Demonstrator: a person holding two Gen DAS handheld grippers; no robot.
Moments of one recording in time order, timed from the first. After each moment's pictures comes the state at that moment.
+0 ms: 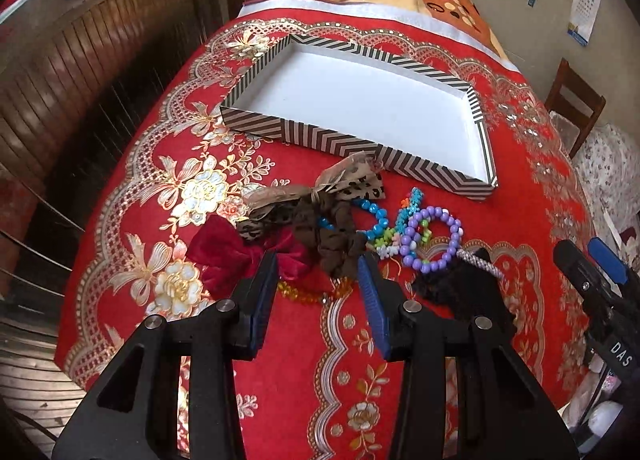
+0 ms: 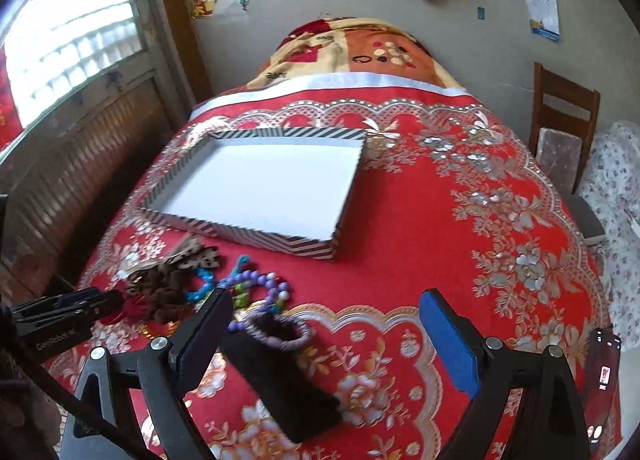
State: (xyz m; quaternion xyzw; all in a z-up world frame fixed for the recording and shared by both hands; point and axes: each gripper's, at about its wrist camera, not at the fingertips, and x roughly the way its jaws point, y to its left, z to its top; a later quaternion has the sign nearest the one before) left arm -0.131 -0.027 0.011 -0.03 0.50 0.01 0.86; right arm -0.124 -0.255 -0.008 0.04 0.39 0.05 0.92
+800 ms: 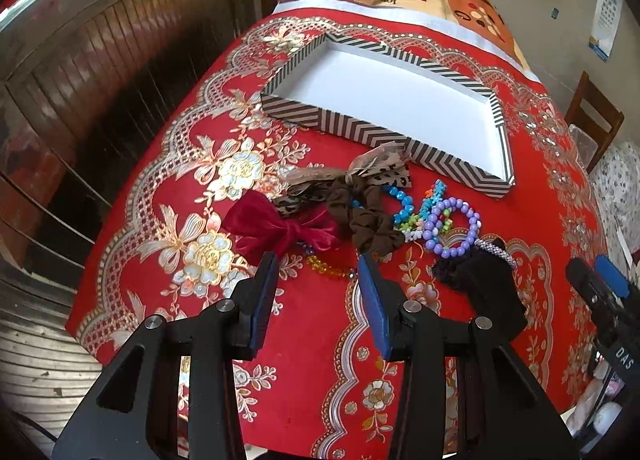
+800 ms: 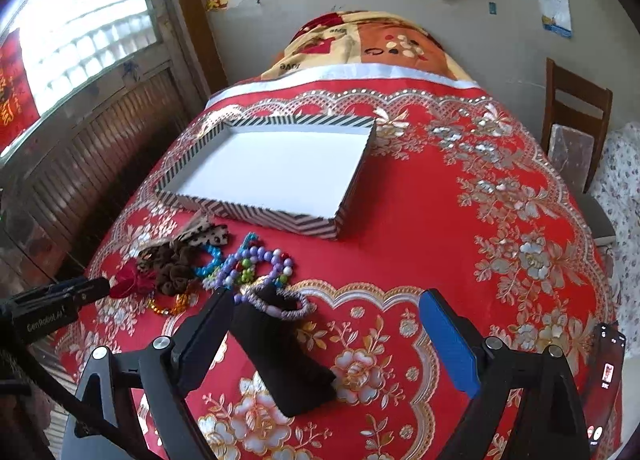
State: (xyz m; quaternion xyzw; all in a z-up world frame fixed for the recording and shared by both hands) left arm -0.154 -0.015 0.014 -0.05 0.50 0.06 0.86; right arm -0.137 -0.269 -0.015 0.04 0.40 0.09 0.91
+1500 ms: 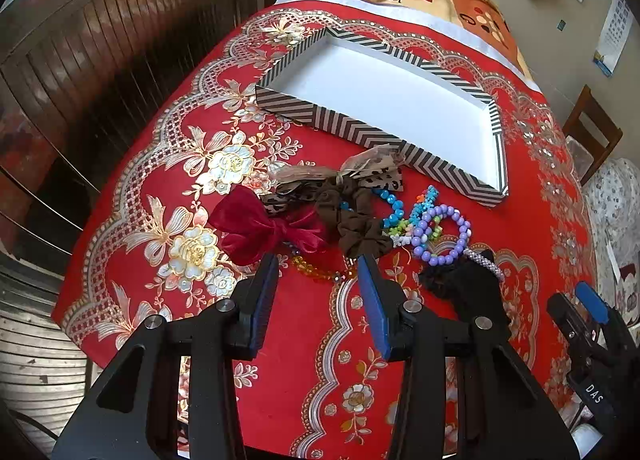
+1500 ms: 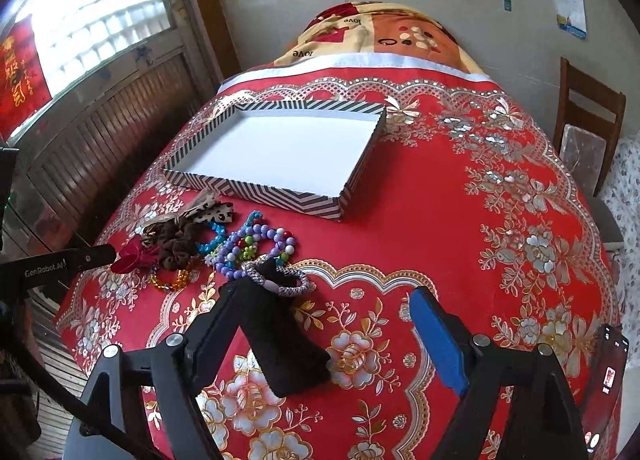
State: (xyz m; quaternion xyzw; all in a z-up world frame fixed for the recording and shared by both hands) left arm -0.145 -0.016 0.016 -0.08 0.51 0.06 0.85; right arm -0.142 -0.273 -0.024 0.03 0.41 0.11 0.90
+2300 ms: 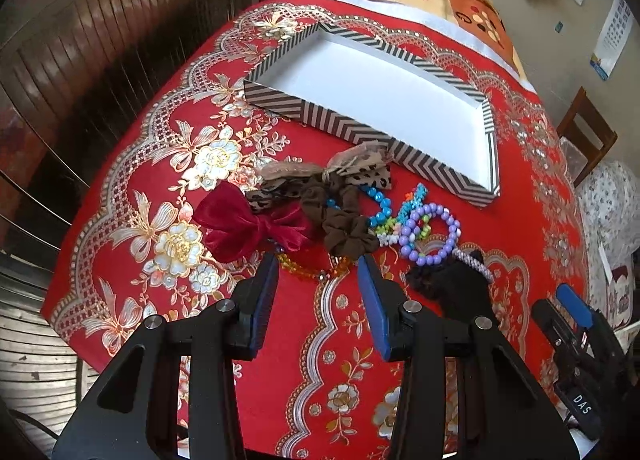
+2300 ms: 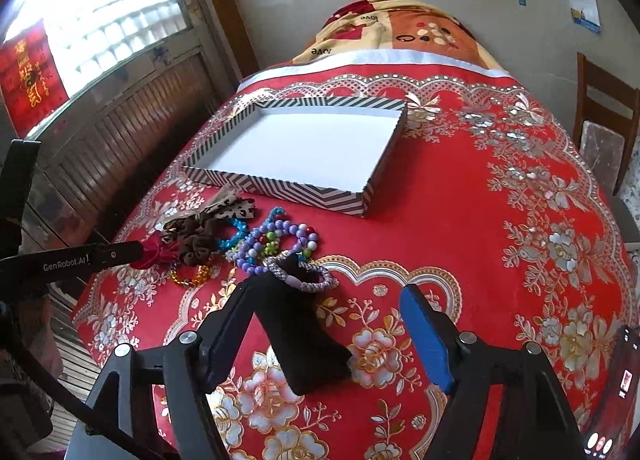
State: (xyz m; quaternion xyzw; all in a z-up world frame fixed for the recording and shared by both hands) left arm -0.140 -0.019 0.013 -0.10 0.52 0.05 0.85; right arm -0.141 -0.271 -0.026 0.04 0.41 0.15 0.90
